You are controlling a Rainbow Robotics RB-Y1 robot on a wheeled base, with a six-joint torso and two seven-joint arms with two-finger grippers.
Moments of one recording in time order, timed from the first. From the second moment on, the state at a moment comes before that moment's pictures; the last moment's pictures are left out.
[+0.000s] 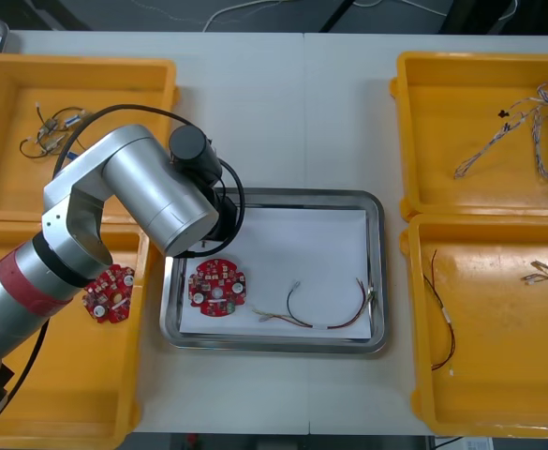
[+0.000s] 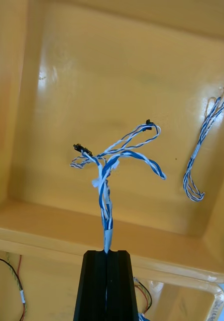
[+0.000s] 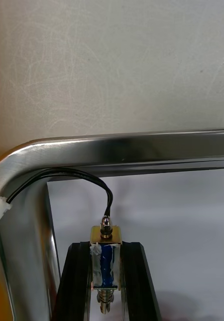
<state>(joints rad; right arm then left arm) -0.79 -0.73 -0.23 -1.59 -0.68 1.91 1.66 -0.64 0.51 -0.61 -1.79 0.37 1.53 -0.77</state>
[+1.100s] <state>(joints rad) -0.90 -0.73 -0.18 -1.59 -0.69 1.92 1.61 -0.65 0.51 -0.45 -1.95 0.56 1.75 -0.77</state>
